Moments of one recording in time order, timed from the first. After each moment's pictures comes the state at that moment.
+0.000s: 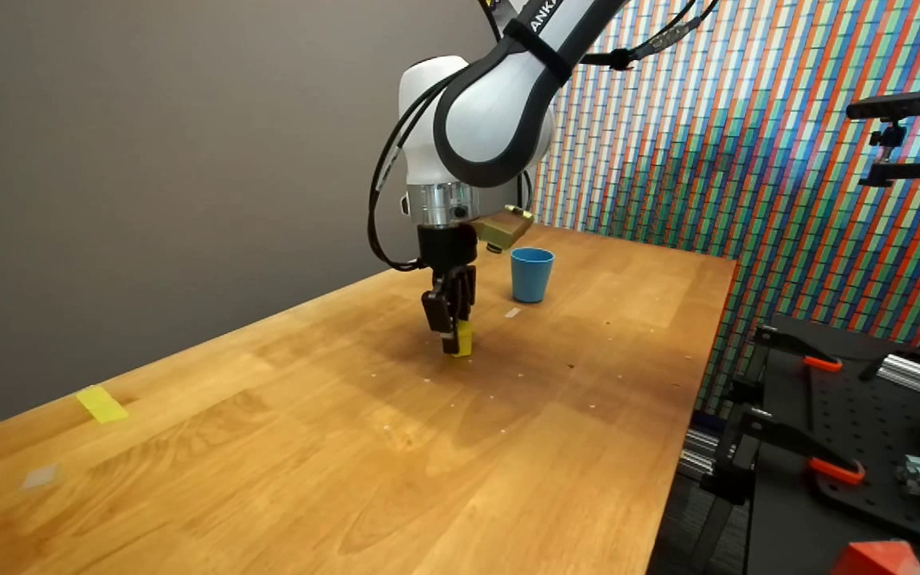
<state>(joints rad) 0.21 0.65 0.10 -1.89 -0.06 2.42 0.01</state>
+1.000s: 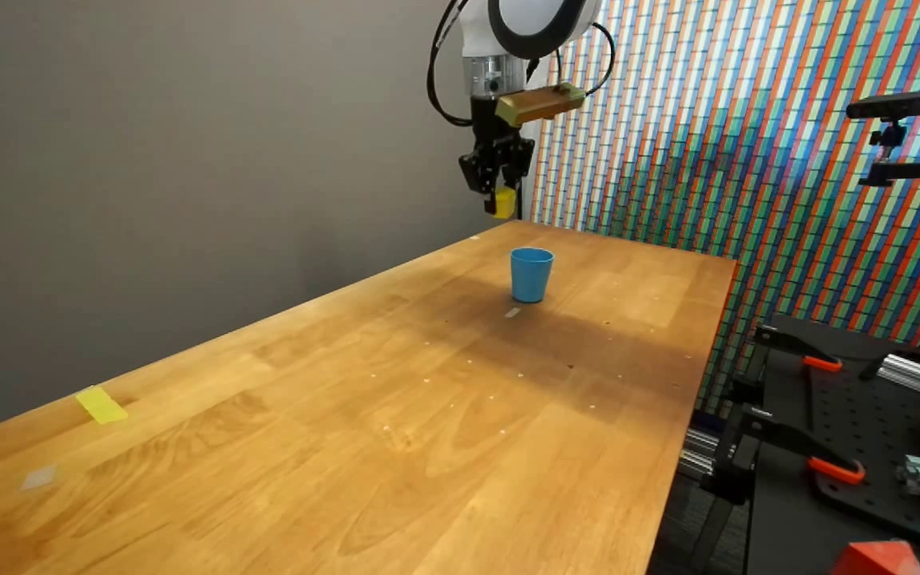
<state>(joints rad) 0.18 0.38 -0.13 -1.91 -0.23 2.29 0.46</state>
